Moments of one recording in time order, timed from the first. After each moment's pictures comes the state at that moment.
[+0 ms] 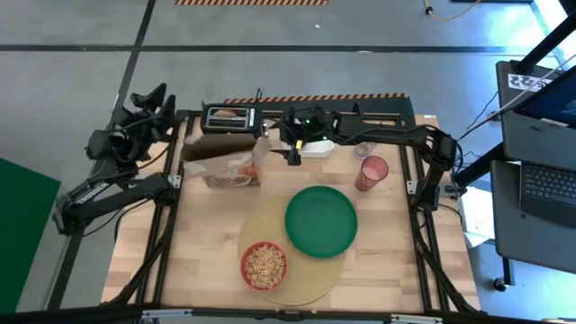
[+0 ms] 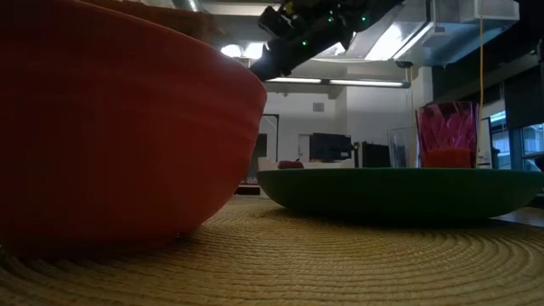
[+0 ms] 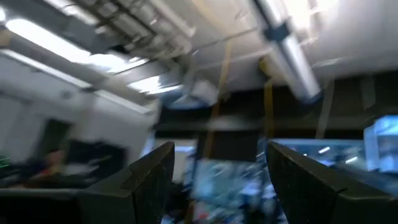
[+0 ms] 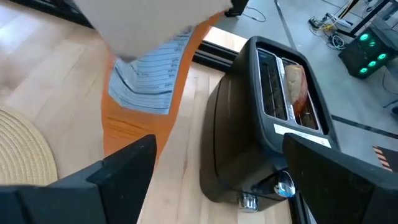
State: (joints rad) left arm 0.63 0.33 0.55 0.46 -0.17 -0.08; right arm -0.30 1.82 1.48 -0.13 -0.21 -0.49
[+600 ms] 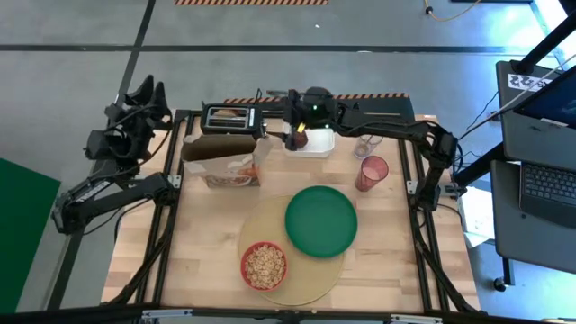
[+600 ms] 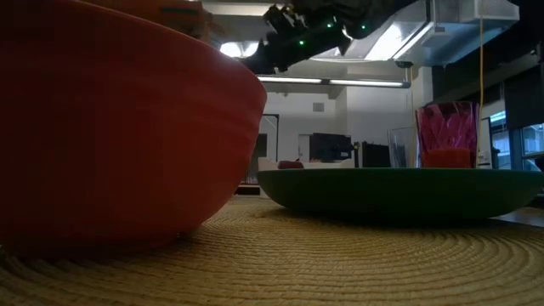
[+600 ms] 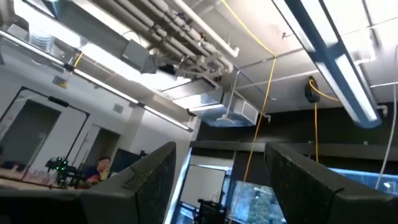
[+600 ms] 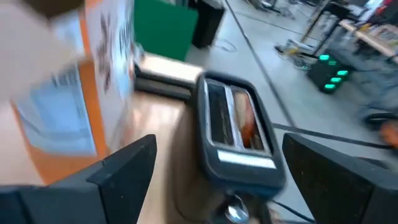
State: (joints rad) left arm 0.63 0.37 0.55 0.57 -0.37 -0.04; right arm -0.39 1.83 1.48 0.06 -0.27 -0.38
